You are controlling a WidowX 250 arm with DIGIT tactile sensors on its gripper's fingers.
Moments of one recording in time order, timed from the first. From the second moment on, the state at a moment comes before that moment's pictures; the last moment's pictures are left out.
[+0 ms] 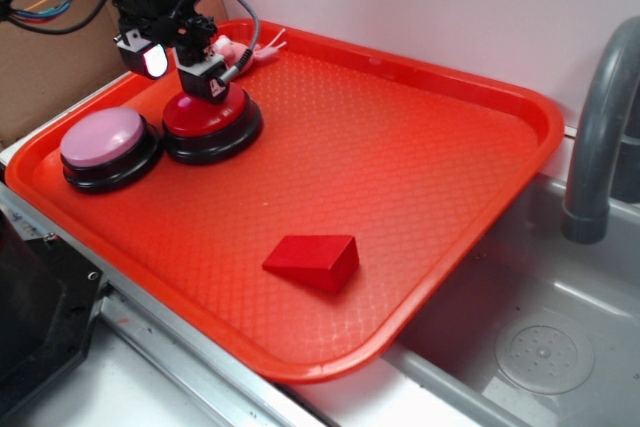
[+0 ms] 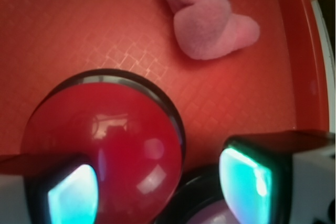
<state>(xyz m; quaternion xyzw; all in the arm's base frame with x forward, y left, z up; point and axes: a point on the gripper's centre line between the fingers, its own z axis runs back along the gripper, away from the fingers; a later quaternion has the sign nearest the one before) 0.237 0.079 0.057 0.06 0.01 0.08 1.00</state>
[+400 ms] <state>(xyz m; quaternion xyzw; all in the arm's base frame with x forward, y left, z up) 0.225 0.070 0.102 0.06 0.03 0.04 1.00</state>
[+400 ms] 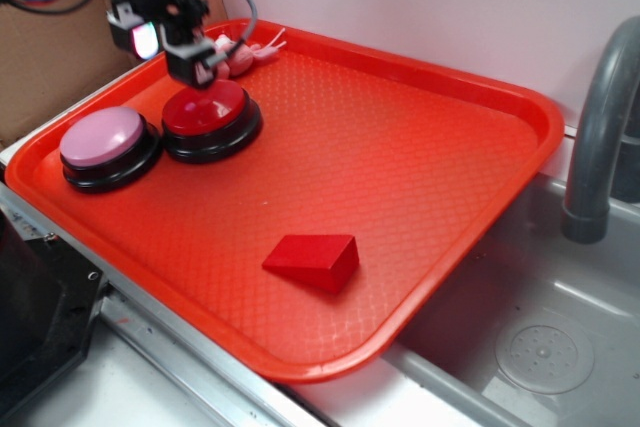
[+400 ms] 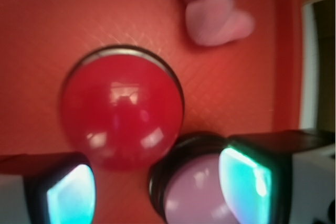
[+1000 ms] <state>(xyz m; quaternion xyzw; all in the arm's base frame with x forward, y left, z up) 0.209 0.075 0.125 0.07 0.02 0.07 1.00</state>
